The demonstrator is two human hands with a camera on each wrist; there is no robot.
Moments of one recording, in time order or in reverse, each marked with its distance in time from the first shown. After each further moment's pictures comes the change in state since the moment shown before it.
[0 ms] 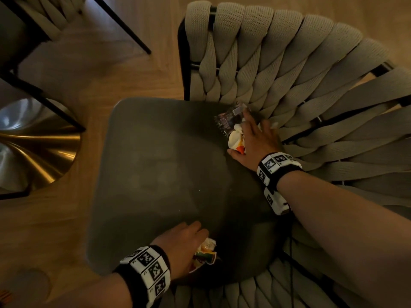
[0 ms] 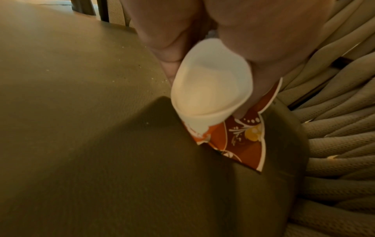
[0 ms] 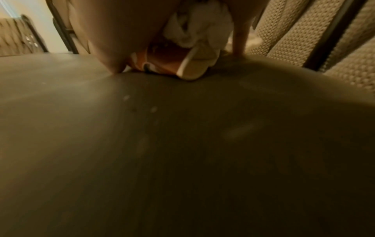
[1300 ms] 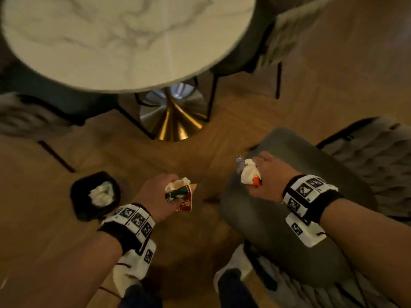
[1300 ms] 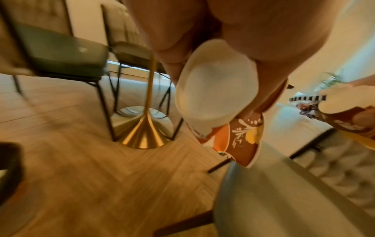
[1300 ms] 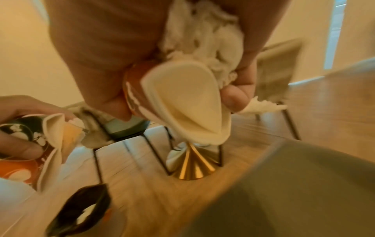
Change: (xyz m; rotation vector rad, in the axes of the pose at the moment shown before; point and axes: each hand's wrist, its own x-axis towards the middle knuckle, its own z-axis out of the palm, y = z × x) left_hand -0.396 -0.093 0.030 -0.711 0.863 -0.776; right_hand -0.155 -0.385 -0.141 -0.212 -0.371 -0.554
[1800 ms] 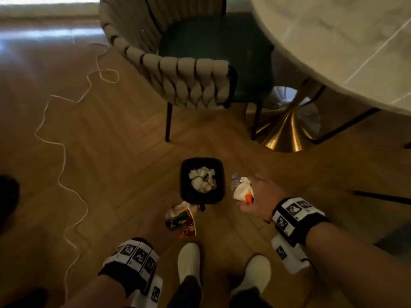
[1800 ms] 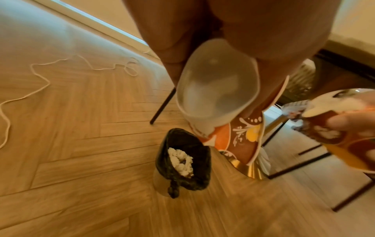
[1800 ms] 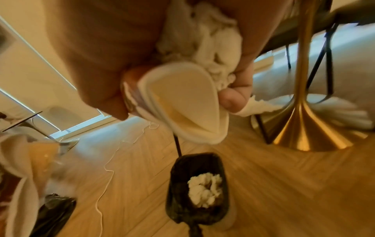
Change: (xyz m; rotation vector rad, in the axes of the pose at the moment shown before) left_hand -0.154 -0.422 -0.109 -0.425 0.195 -0.459; right_hand 0.168 -0.464 0.149 -0.042 -0.197 -0.185
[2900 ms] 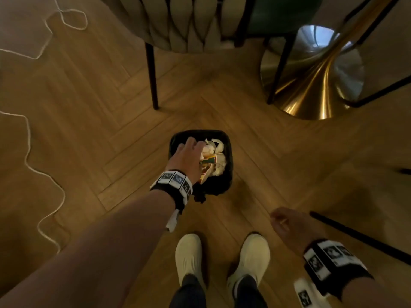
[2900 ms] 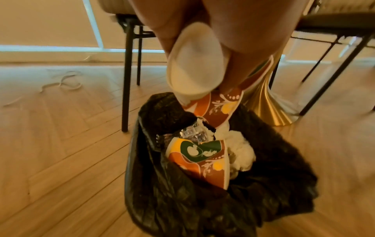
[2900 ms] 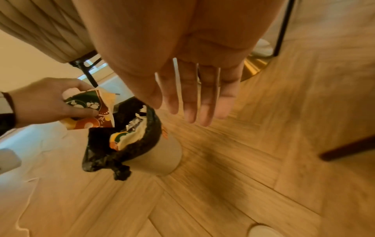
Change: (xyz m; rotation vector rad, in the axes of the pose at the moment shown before) left_hand 0.263 -0.038 0.124 0.494 0.076 0.247; right_hand 0.086 0.130 0.176 0.284 -0.018 0.168
